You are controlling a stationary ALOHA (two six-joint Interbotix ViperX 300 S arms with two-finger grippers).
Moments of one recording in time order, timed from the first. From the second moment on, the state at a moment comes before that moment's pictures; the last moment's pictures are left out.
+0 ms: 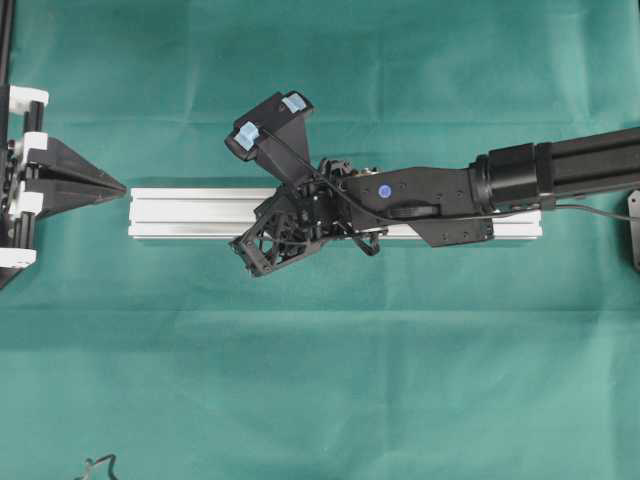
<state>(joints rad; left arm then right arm) 0.00 -0.96 1.06 0.03 0.36 -0.01 0.03 0.38 0.07 -0.20 0.53 1.23</state>
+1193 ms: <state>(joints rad) 0.00 -0.96 1.06 0.03 0.36 -0.01 0.09 0.38 0.11 -0.19 0.57 1.23</state>
